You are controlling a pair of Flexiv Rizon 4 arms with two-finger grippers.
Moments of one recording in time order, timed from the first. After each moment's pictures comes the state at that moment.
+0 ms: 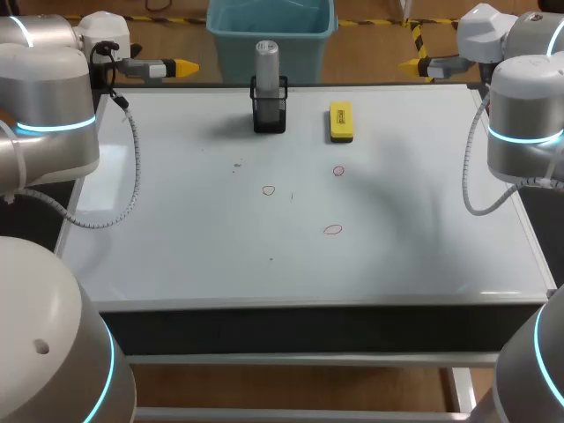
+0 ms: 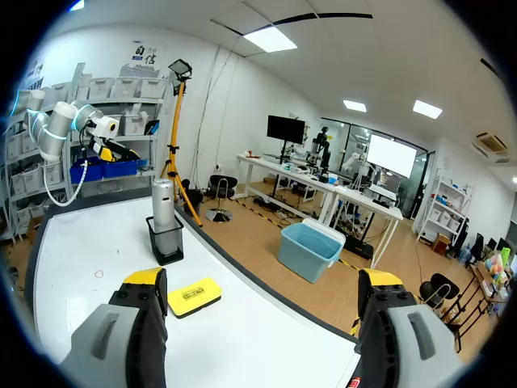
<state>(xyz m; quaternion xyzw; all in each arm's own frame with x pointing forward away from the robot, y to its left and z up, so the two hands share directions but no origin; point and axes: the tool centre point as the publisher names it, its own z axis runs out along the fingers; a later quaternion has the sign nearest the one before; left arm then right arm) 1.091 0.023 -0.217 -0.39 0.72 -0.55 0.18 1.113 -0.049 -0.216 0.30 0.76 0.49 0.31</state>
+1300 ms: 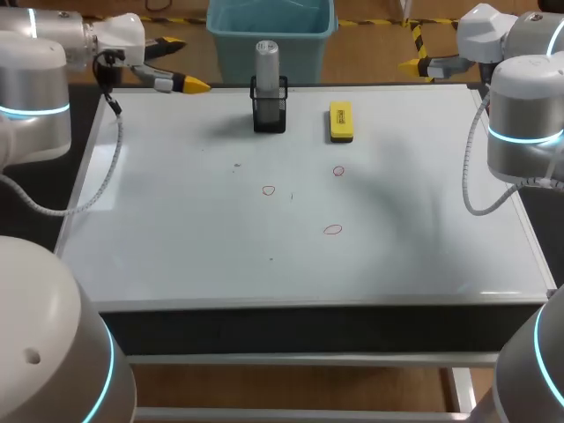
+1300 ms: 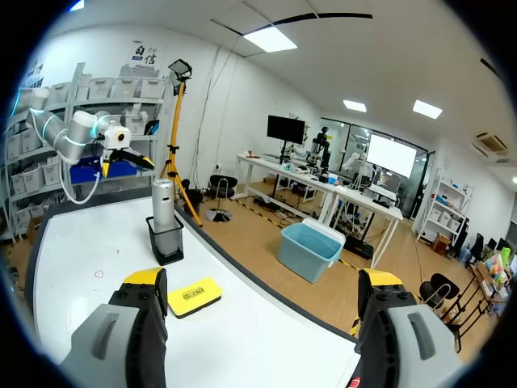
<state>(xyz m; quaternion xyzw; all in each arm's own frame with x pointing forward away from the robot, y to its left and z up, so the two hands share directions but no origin) 1.099 -0.036 -0.242 -0.15 0.78 -0.60 0.10 1.113 -0.049 -0.216 0.30 0.76 0.49 0.31</state>
